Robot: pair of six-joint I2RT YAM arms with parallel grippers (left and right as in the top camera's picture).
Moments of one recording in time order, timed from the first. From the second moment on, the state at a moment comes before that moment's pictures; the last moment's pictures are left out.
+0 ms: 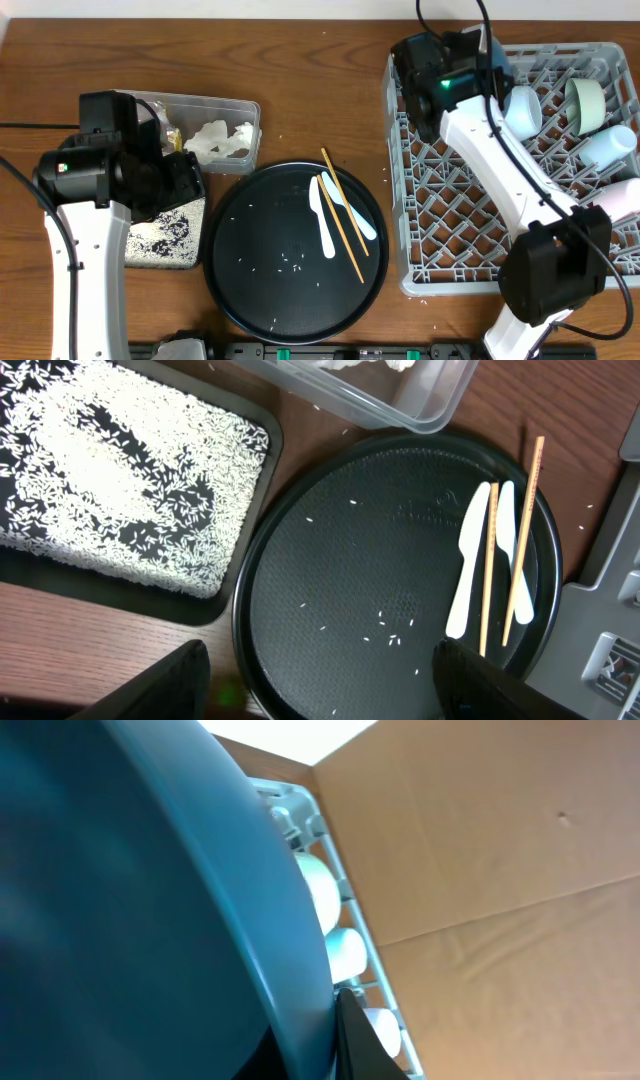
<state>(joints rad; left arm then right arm) 0.12 1.30 1.40 -1.38 0.17 -0.25 0.39 1.89 1.65 -0.97 1.17 0.26</state>
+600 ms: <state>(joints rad) 0.12 1.30 1.40 -1.38 0.17 -0.25 0.48 1.91 1.63 -1.06 0.91 0.29</state>
